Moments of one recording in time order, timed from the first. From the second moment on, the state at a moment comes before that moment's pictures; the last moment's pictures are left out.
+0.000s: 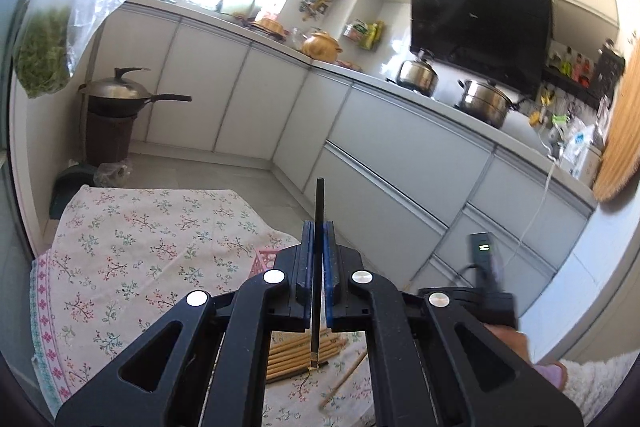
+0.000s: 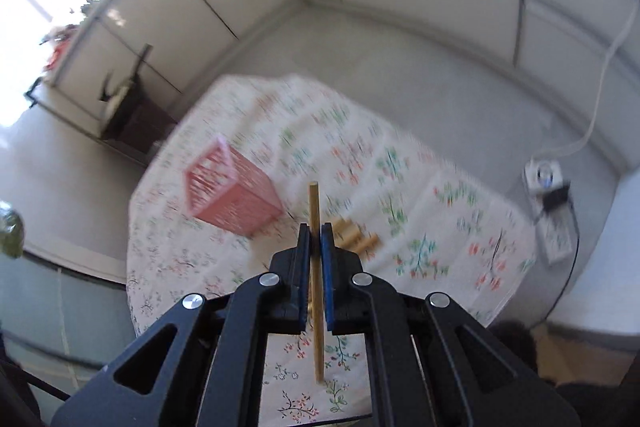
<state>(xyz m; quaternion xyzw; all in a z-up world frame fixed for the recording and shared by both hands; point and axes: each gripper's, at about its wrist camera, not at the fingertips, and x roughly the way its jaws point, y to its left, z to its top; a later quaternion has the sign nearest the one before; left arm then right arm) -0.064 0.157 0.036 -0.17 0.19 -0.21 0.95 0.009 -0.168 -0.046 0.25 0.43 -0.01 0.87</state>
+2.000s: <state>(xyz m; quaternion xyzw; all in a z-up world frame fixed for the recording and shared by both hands) 0.036 0.085 0.060 -0.08 0.12 -0.01 0.99 0.103 -0.133 0.035 0.16 0.29 0.04 0.94</state>
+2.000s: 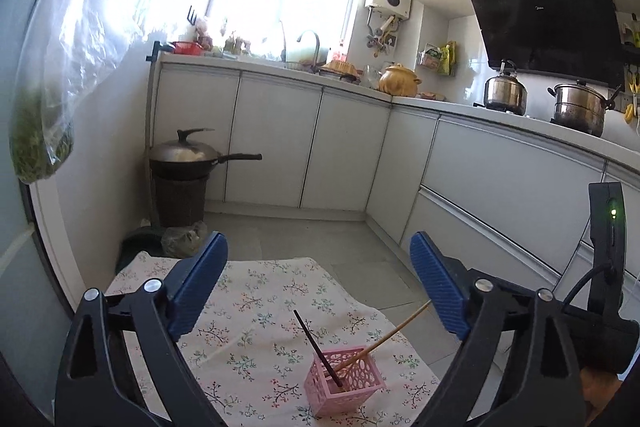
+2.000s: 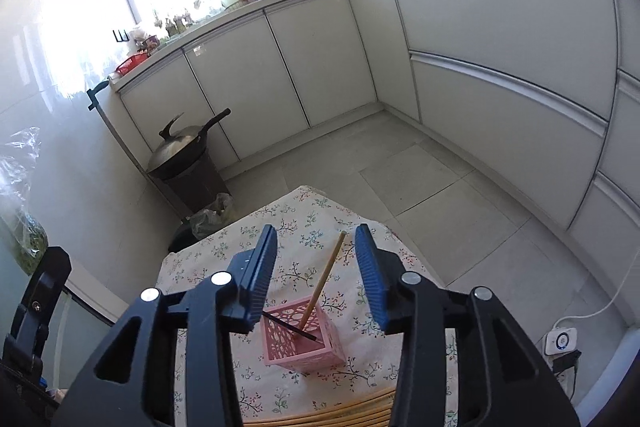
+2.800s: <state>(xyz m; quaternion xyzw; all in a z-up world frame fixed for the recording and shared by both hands) 0.019 0.076 0.035 -0.01 0.24 -0.03 0.97 -0.015 -0.157 0.029 0.09 0.24 -0.02 0.97</state>
